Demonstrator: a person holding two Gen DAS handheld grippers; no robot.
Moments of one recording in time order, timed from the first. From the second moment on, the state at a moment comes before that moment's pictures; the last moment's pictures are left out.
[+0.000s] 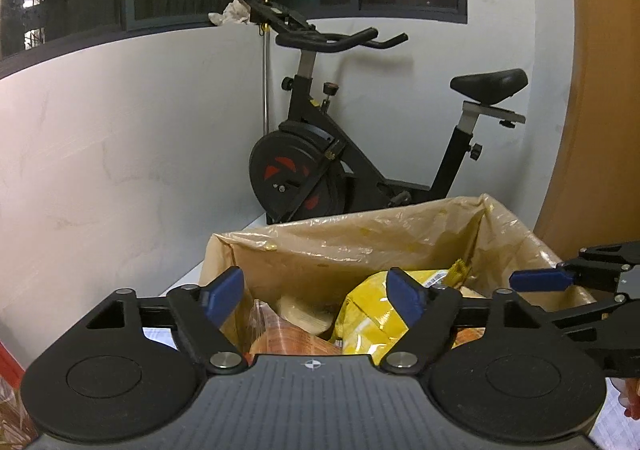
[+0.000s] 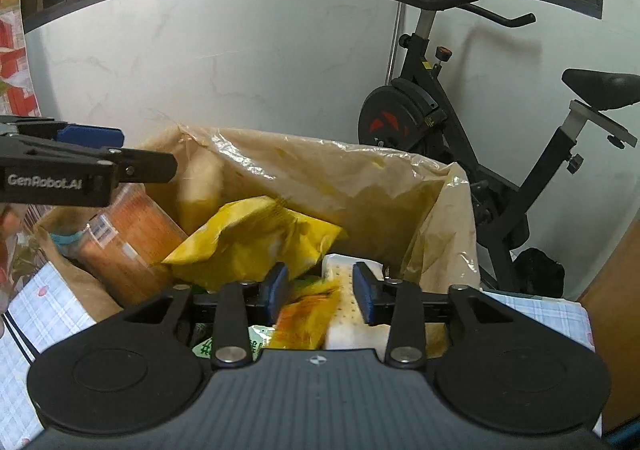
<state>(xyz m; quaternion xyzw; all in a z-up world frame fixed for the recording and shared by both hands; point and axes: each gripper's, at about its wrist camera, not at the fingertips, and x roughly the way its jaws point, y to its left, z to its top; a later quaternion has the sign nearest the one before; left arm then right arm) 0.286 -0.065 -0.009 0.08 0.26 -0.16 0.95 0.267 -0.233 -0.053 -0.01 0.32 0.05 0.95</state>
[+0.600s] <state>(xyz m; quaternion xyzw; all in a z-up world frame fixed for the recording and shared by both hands) 0.206 -0.037 0.038 0.09 0.20 -0.08 0.97 0.204 -0.214 0.002 0.01 0.28 0.05 0.96</state>
